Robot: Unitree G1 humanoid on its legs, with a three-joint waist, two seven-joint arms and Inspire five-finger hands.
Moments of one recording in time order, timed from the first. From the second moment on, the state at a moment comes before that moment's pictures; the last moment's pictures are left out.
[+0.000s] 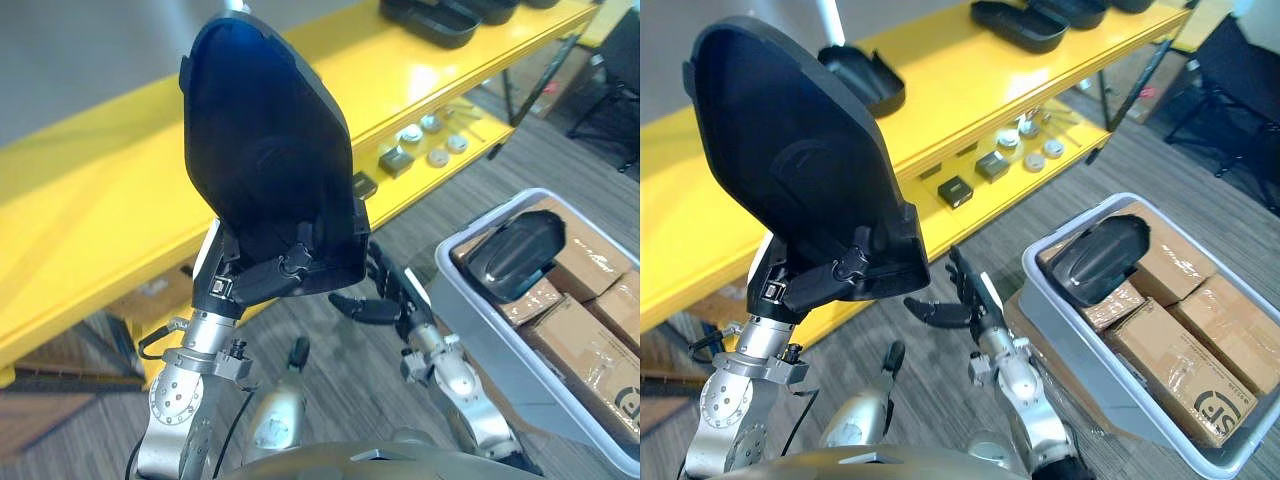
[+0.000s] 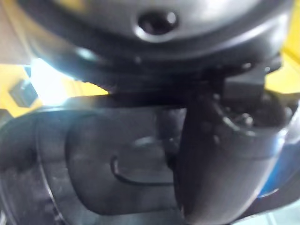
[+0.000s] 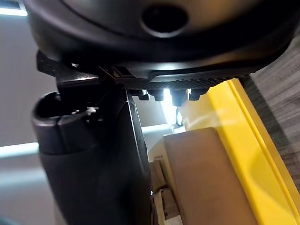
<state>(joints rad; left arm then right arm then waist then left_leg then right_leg) 0.36 0.22 -0.11 -0.44 -0.27 -0.29 -0.12 0.09 -0.25 0.30 0.02 0.20 -0.12 0.01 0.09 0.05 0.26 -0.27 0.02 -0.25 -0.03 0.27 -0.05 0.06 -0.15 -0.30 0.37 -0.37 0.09</state>
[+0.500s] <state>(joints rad) 0.36 0.19 -0.06 -0.36 -0.27 -0.33 -0.03 0.12 -0.16 0.19 -0.07 0.17 -0.26 -0.07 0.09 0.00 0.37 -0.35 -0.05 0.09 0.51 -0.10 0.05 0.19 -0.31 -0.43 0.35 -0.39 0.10</state>
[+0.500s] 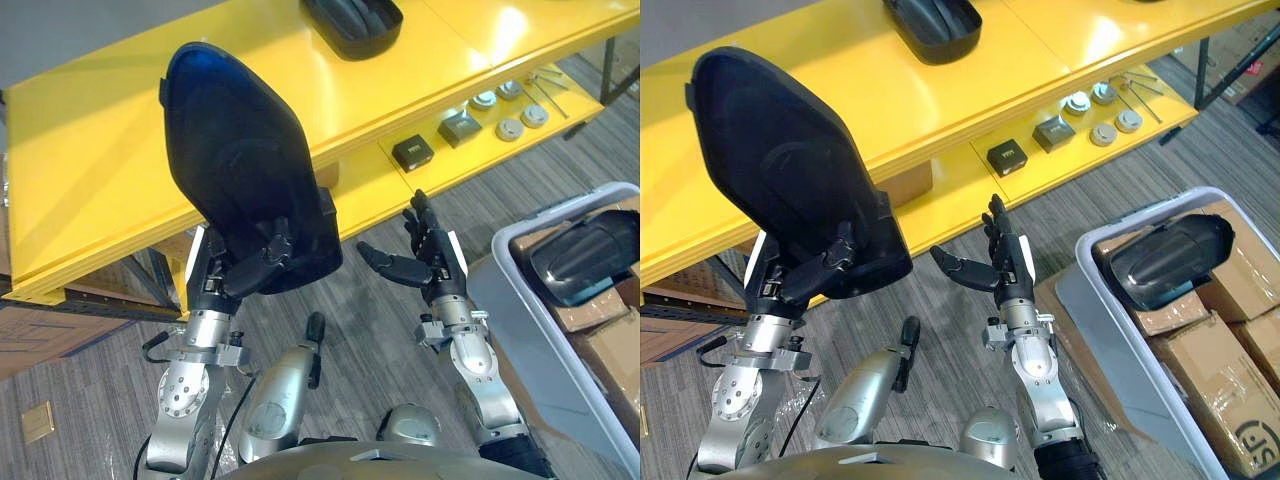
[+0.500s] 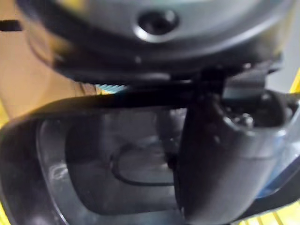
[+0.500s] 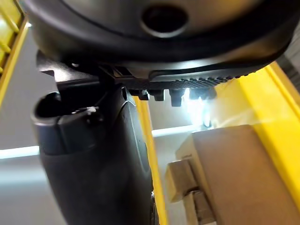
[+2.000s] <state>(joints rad) 0.24 0.20 0.04 -0.44 -0.30 -0.24 -0.20 0.15 -0.20 -0.18 -0.41 0.46 -0.38 0.09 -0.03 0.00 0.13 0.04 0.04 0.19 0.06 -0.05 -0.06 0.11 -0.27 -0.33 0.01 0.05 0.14</state>
